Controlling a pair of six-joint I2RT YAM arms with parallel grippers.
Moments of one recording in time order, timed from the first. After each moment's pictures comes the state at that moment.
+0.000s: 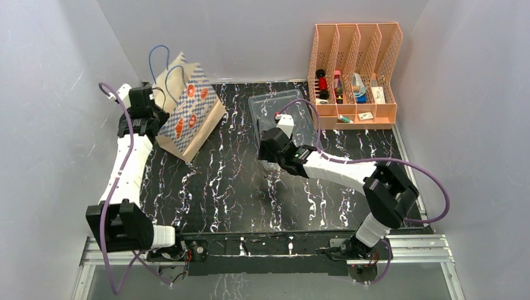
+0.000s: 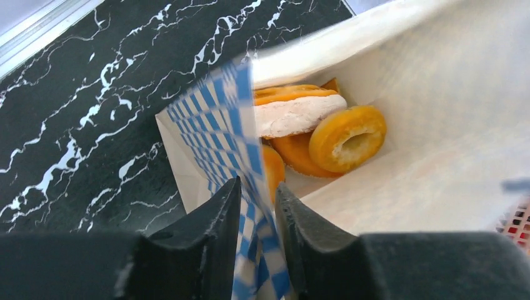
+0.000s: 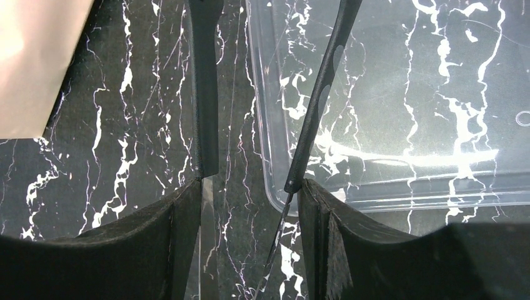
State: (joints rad) left arm 0.07 1.37 1.27 -0.58 -0.30 -0.70; right arm 0.85 1.62 1.07 -0.16 0.42 0.71
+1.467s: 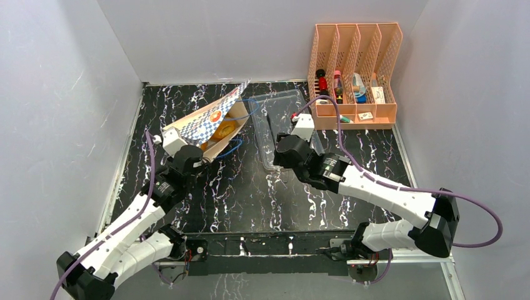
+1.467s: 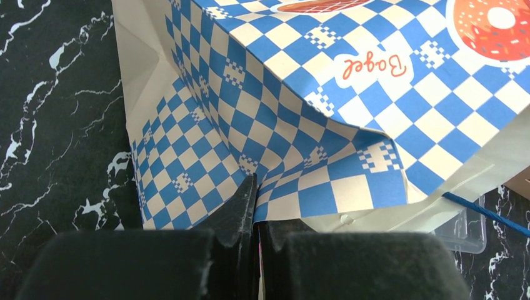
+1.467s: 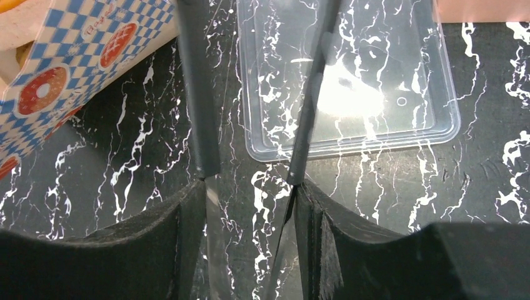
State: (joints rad) left arm -0.60 0.83 0.73 -0.54 -0.67 -0.81; right arm 0.98 1.25 1.09 -0.49 0.62 0.69
